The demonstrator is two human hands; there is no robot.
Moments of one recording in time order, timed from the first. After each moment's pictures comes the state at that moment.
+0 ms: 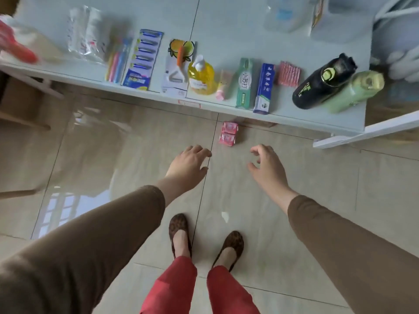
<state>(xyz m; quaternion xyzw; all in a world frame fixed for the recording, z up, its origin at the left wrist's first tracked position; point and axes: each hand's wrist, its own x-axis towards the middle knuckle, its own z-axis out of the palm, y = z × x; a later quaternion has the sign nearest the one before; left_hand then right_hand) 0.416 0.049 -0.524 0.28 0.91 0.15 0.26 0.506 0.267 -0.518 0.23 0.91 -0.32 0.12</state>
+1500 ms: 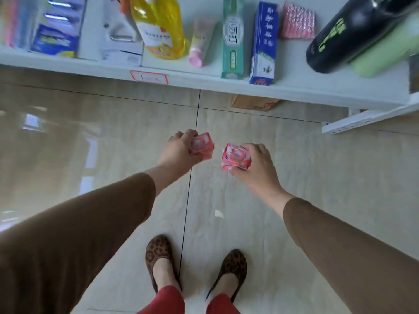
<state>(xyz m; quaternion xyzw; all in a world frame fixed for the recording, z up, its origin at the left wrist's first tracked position) 0.372 0.099 -0.762 0.18 0.90 0.28 0.28 0.510 0.291 -0.738 0.27 0.88 -0.38 0.09</state>
